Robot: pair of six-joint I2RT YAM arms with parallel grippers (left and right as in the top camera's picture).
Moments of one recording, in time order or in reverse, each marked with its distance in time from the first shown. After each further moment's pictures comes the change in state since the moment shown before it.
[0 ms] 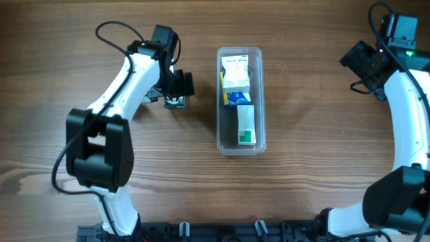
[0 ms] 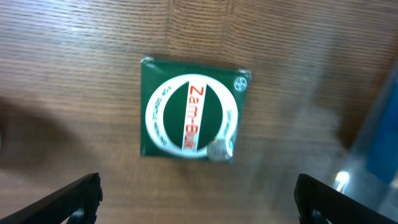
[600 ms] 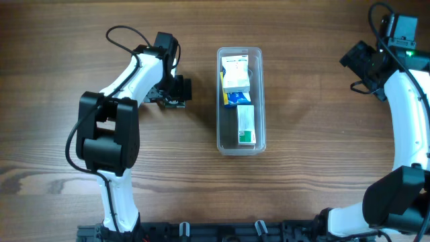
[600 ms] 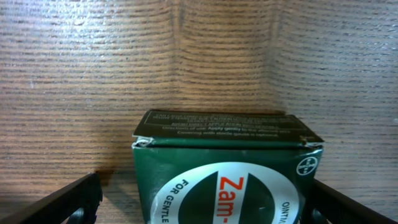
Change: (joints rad) left arm 0.024 0.151 0.000 0.100 -0.026 0.129; right arm 0.000 0.000 0.000 0.000 0.000 0.000
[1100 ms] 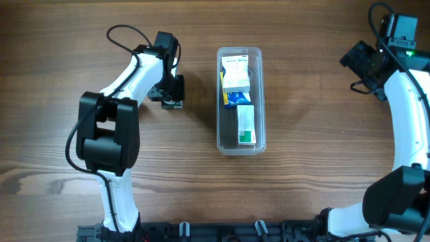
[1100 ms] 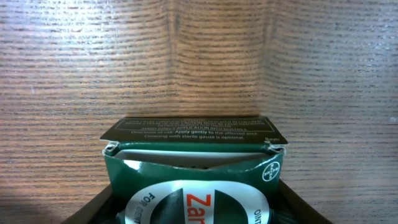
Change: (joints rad) left arm 0.000 0.000 0.003 0.001 0.000 0.016; right arm 0.000 0.000 0.000 0.000 0.000 0.000
